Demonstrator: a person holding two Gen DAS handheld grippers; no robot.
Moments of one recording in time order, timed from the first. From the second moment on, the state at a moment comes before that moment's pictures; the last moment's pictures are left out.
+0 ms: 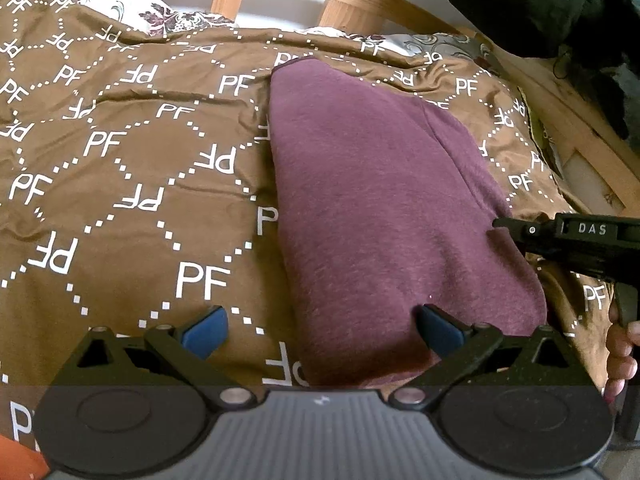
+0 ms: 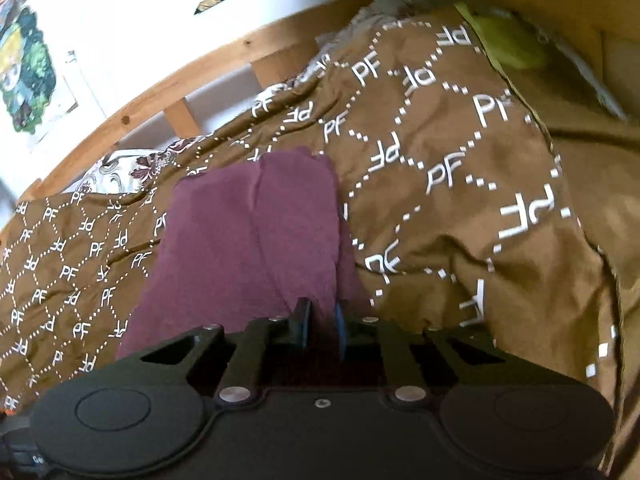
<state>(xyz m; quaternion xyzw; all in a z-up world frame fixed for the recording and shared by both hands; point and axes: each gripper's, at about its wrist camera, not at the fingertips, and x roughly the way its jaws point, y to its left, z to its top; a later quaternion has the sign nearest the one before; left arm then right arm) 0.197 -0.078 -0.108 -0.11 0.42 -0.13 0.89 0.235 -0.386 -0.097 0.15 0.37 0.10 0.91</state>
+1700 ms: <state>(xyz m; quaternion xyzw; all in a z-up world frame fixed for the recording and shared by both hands) 0.196 -0.076 -0.113 -0.13 0.42 -0.13 0.89 0.265 -0.383 -0.119 0.20 0.37 0.11 0.90</state>
